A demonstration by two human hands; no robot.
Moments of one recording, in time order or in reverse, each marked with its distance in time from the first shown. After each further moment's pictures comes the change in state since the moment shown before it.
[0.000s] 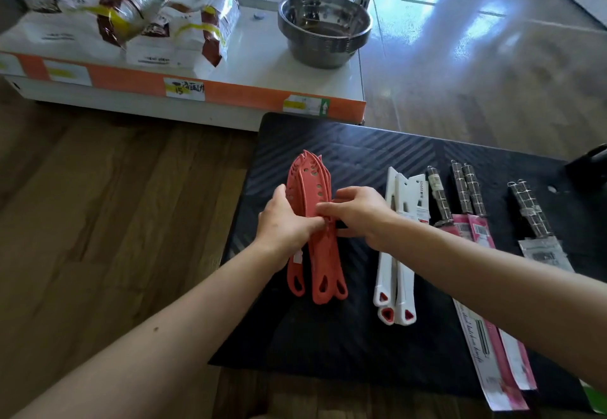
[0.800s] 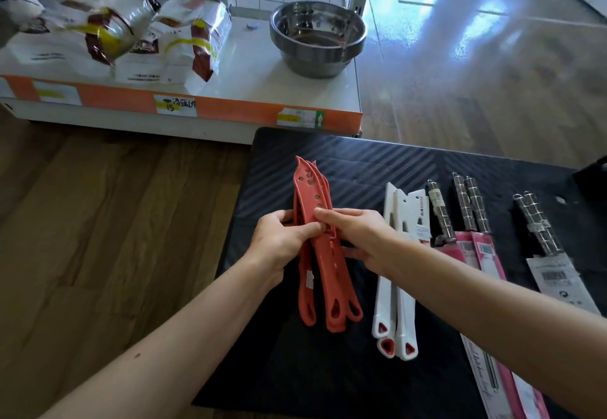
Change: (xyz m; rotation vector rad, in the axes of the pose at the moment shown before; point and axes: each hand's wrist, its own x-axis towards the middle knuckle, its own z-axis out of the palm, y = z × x) left_hand 0.009 0.018 0.001 -0.390 -0.106 -0.167; right_hand 0.015 0.005 -0.011 0.360 -0.121 0.131
